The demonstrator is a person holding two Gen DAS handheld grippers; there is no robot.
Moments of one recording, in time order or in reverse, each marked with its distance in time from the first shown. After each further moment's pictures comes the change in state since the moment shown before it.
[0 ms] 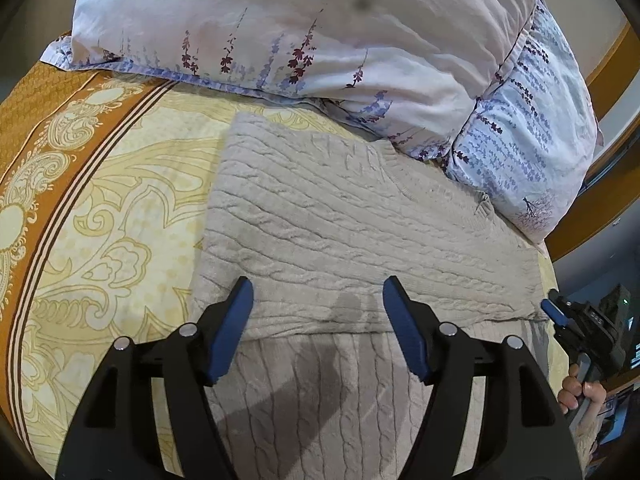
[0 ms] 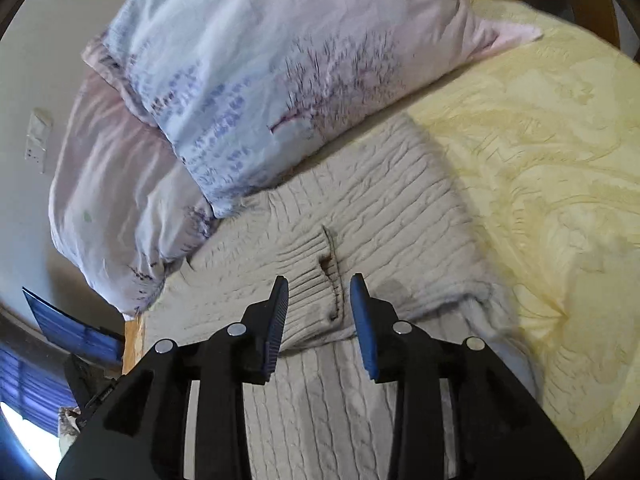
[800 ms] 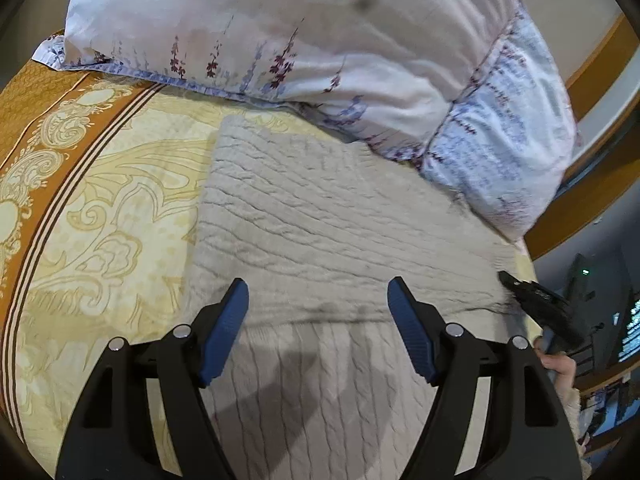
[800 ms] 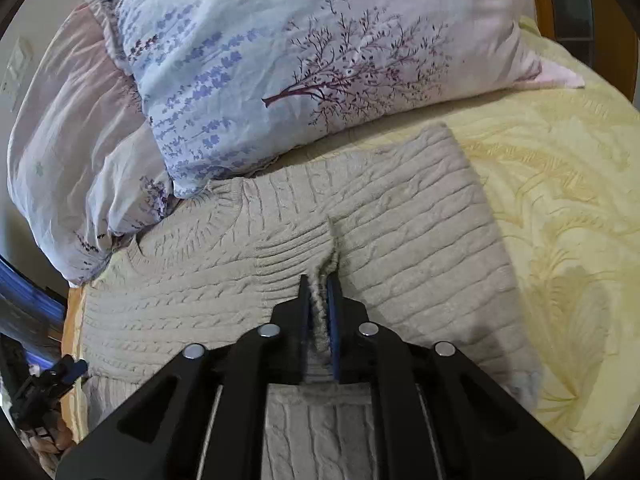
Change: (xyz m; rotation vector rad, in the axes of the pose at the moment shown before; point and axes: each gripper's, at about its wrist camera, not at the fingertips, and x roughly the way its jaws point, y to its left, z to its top) left arm -0.017 -0.001 -0.009 0.007 -0.019 -0.093; right arm 0.037 0.021 0.004 -0.194 0.000 -0.155
